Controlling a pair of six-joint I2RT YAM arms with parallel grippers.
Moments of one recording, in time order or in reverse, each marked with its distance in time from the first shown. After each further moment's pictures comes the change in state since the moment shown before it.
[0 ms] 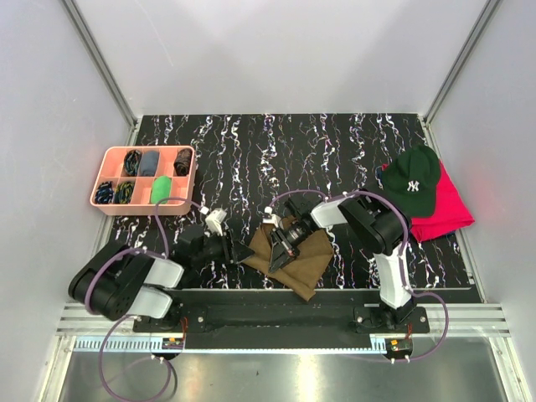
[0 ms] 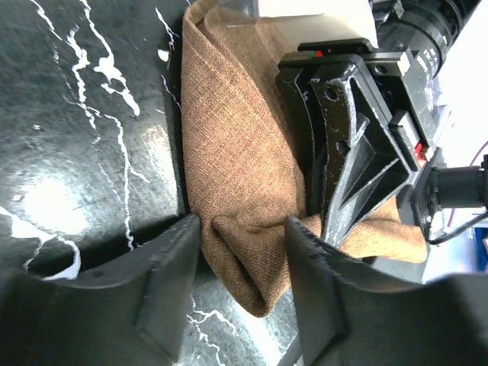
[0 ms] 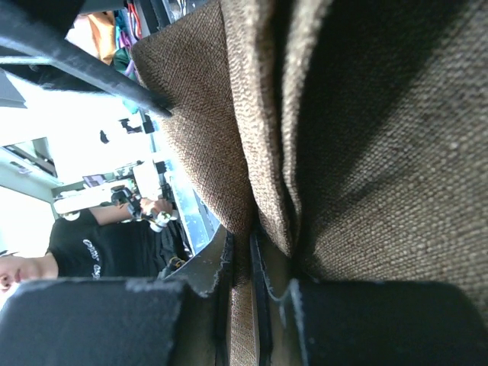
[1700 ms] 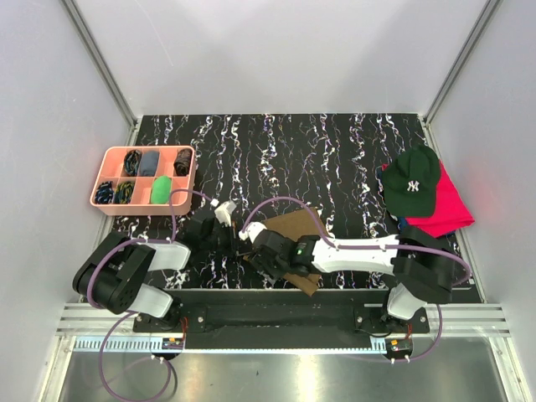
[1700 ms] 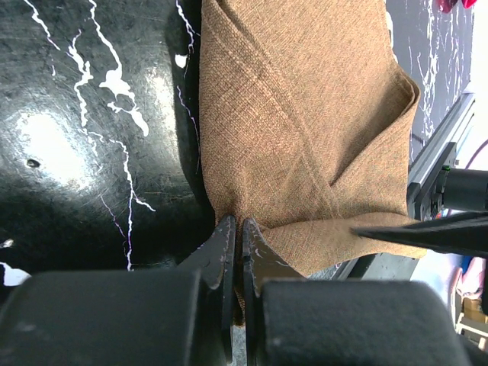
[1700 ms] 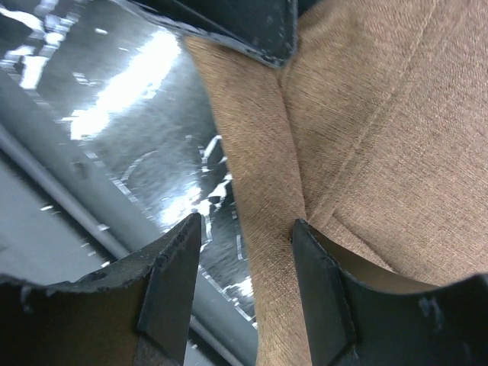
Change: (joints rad) left arm 0.000 0.066 0.215 -0.372 0.025 0.027; right arm 0.521 -0.473 -0.071 -0.087 1.265 0.032
